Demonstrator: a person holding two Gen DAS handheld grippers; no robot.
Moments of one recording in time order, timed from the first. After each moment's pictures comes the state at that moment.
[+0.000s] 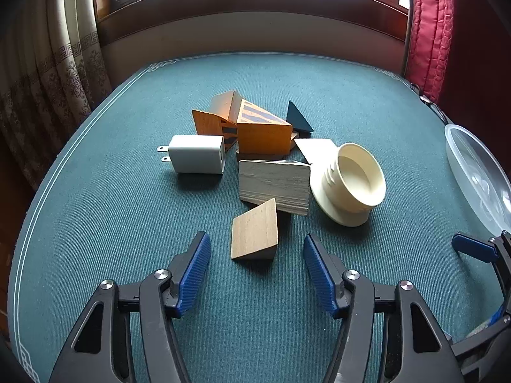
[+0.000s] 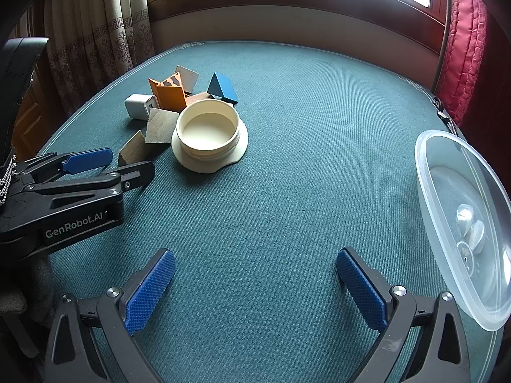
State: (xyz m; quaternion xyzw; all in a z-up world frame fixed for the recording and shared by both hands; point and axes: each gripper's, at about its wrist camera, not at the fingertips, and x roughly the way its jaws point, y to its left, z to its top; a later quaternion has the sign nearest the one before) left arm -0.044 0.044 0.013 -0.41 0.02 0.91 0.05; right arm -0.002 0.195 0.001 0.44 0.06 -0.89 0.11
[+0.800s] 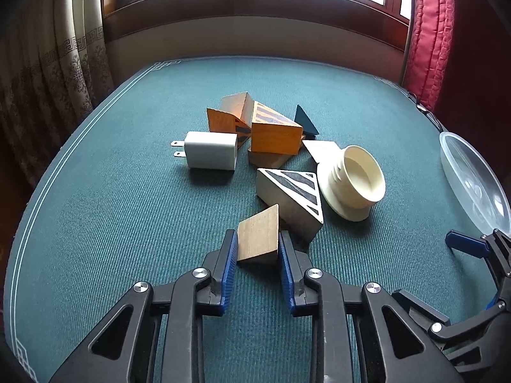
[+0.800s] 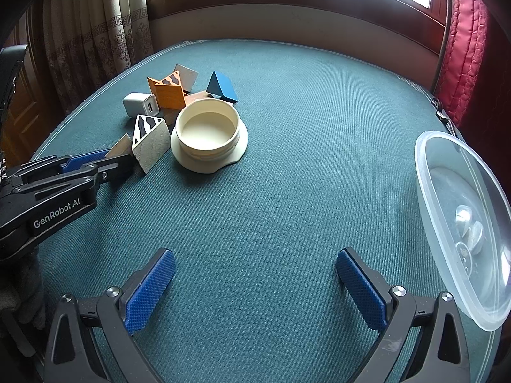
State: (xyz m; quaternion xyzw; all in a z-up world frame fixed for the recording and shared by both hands) left arm -0.030 0.025 0.015 -0.41 0.00 0.91 0.05; right arm -0.001 0.192 0.005 0.44 0.06 -0.89 0.11
